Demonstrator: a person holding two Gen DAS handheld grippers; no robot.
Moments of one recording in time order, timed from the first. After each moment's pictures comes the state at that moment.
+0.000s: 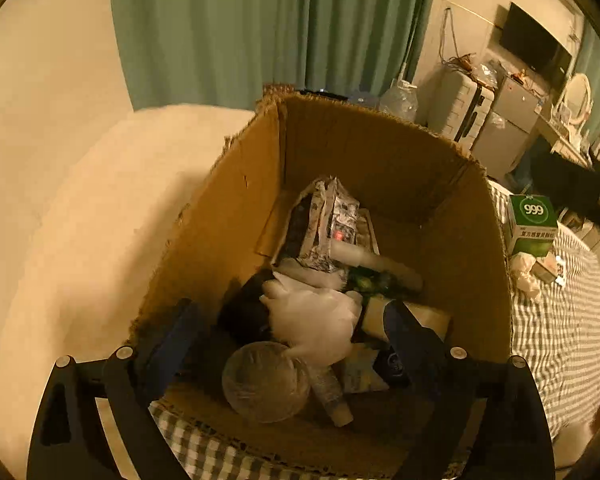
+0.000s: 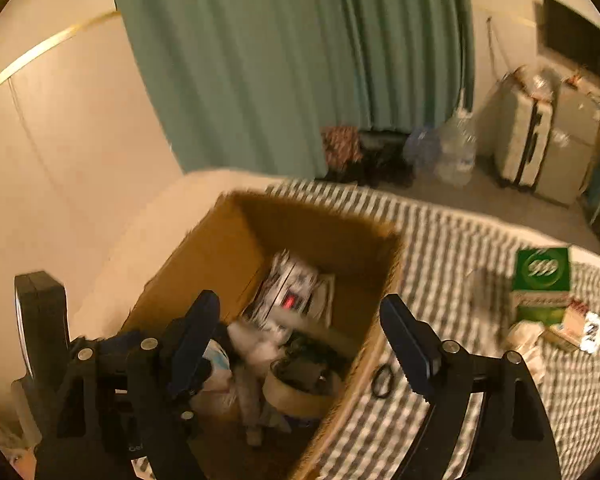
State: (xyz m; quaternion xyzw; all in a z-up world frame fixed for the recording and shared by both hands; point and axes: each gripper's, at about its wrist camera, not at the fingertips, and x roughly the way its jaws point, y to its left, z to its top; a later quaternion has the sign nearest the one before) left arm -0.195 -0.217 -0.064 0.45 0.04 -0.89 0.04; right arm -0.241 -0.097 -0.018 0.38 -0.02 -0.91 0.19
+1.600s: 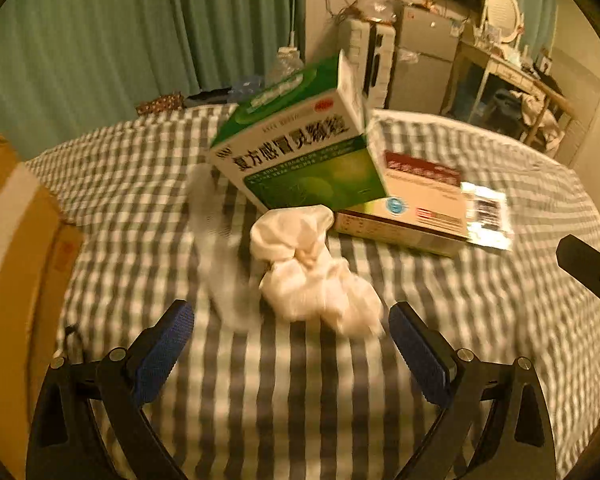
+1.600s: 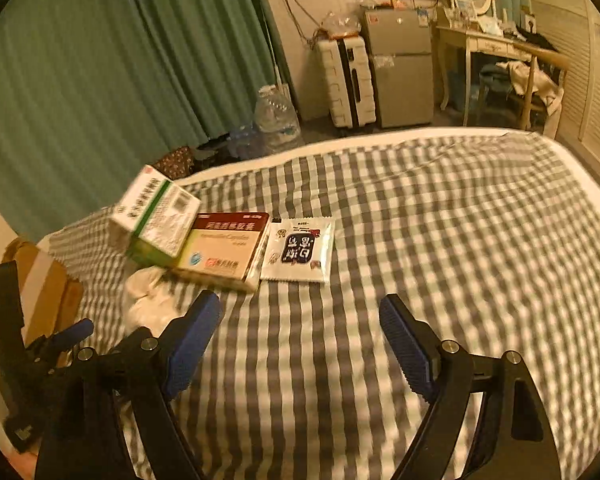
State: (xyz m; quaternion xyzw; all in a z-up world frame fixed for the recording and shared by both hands) left arm -0.278 0.155 -0.180 0.46 -0.04 -0.89 -0.06; right arm -0.228 0.313 -0.135 0.40 -0.15 -0.91 -0.03
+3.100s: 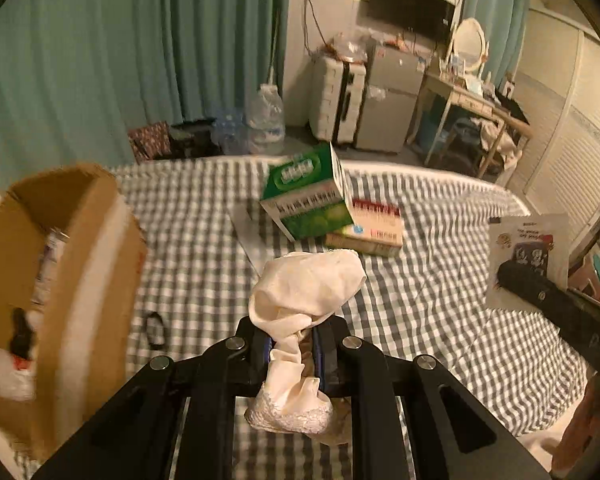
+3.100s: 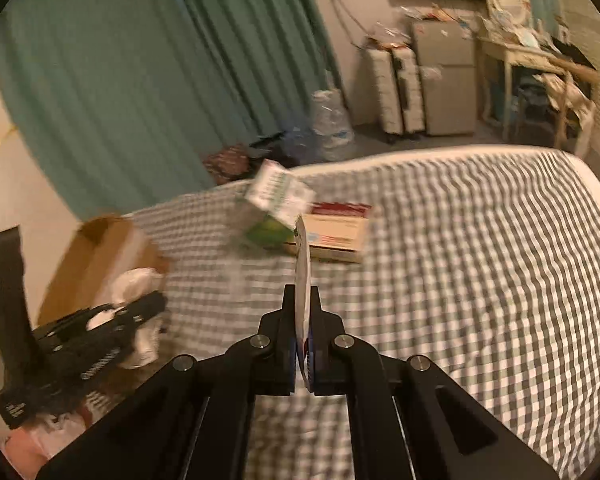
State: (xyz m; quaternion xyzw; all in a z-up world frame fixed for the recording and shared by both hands) left arm -0.176 0.084 -0.056 0.40 -0.02 -0.91 -0.12; right arm -0.150 0.227 -0.055 0.37 -0.14 -0.92 0.05
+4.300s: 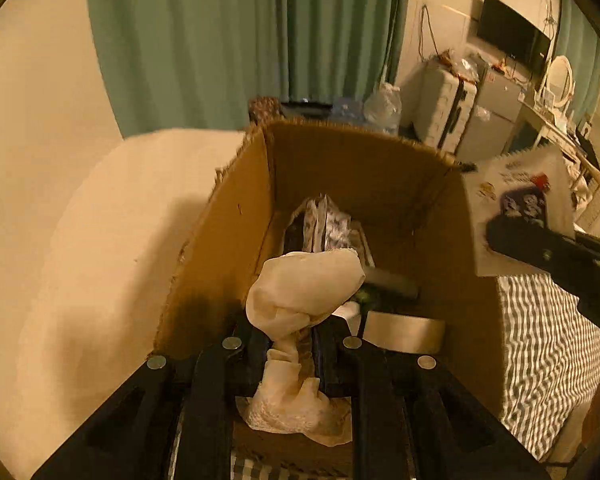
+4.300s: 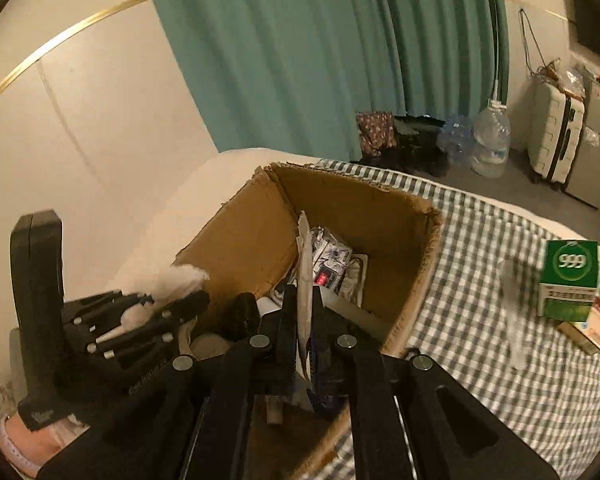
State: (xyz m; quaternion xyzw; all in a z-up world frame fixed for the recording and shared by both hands) left arm -0.200 -0.201 -0.072 0.44 0.02 -0.90 0.01; right arm -0.237 -0.111 -0.036 0.41 -0.02 -0.88 0.26
